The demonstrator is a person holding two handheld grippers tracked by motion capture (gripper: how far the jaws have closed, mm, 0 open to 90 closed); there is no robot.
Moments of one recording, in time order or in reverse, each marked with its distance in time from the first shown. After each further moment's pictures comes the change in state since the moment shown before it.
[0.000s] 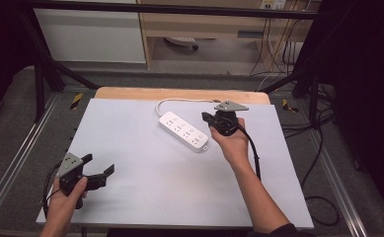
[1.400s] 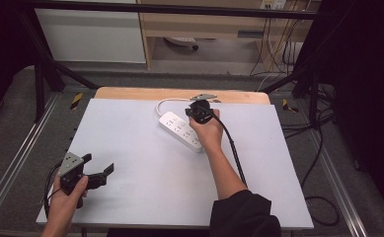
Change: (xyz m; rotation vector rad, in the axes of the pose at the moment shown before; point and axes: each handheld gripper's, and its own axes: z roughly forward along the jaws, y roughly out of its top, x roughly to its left) left arm 0.001 -0.001 0.003 0.009 0.029 -0.005; right arm 0.003 0.002 0.103 0.151 -0.042 0.037
